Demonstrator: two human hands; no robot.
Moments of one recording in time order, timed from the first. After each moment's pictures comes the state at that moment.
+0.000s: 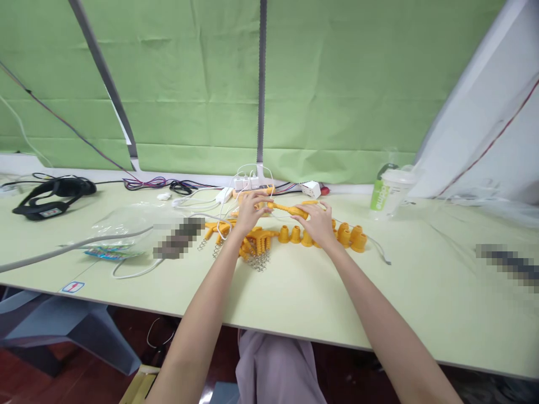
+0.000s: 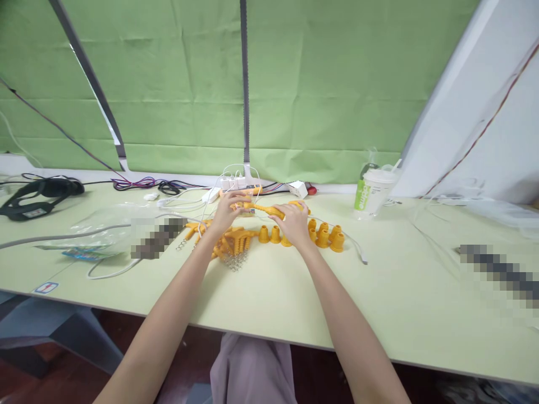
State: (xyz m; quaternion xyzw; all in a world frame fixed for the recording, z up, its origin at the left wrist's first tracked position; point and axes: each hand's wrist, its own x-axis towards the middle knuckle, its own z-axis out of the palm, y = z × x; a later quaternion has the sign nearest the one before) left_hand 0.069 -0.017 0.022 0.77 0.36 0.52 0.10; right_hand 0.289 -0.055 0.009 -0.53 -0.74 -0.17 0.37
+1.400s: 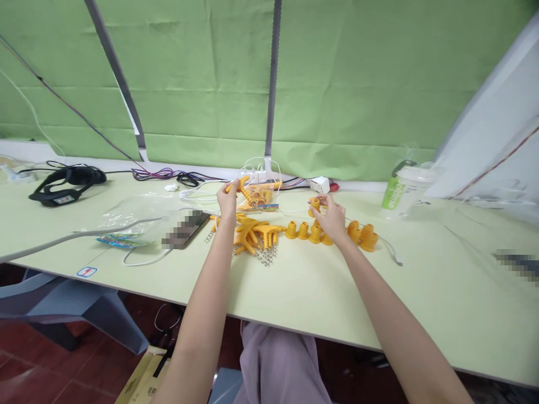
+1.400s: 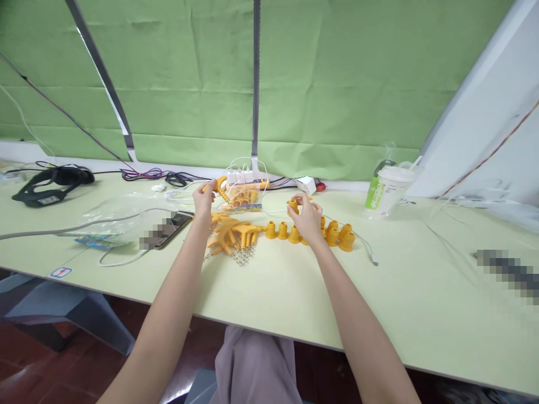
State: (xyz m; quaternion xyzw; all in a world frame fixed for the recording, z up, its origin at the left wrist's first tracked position) left_hand 0.019 -0.005 0.031 0.45 0.50 0.70 0.25; right_hand 0.294 -0.049 0.009 -0.57 -0.68 -0.01 0.46
